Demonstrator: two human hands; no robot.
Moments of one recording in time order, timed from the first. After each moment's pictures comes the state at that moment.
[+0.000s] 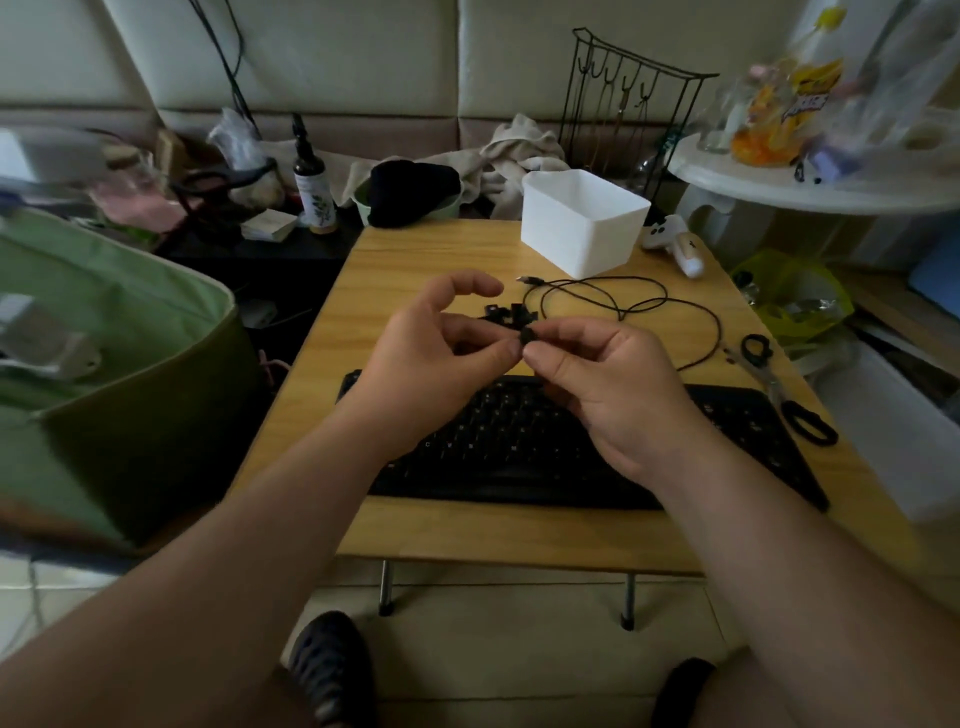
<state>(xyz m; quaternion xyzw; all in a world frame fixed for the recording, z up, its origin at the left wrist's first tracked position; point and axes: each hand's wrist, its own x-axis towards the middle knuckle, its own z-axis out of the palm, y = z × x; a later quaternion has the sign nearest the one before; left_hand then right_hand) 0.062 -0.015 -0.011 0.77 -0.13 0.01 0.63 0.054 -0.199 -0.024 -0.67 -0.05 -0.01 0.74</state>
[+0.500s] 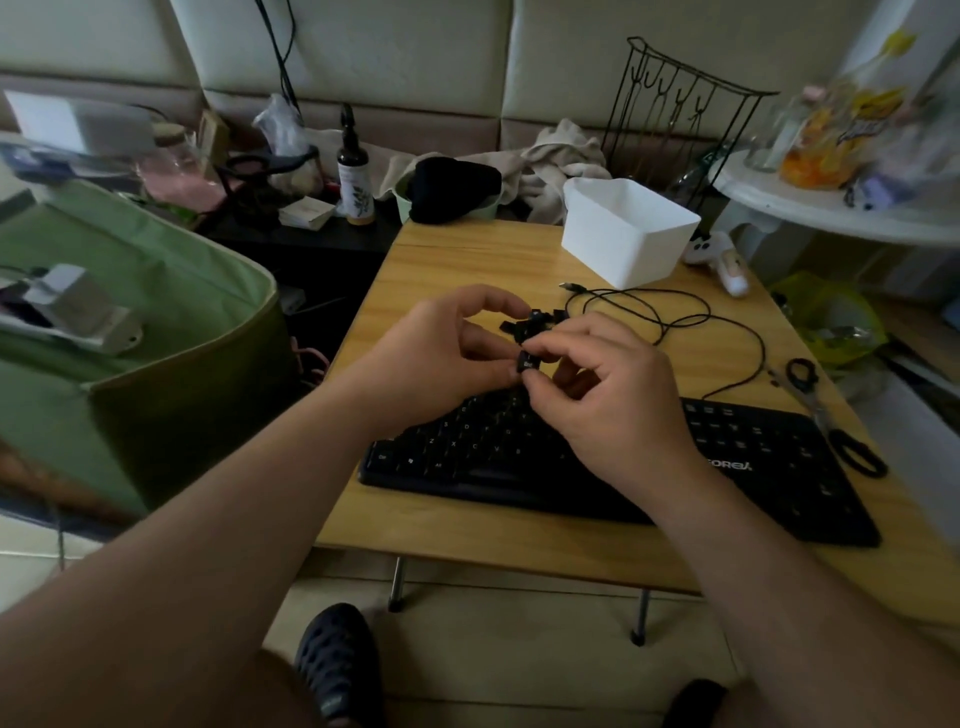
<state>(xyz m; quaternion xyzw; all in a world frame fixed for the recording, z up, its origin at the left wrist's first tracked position) 0.075 0.037 -0.006 0.82 -0.15 -0.07 0.55 0.061 -0.161 -0.038 -0.85 -0.23 -0.24 0.41</state>
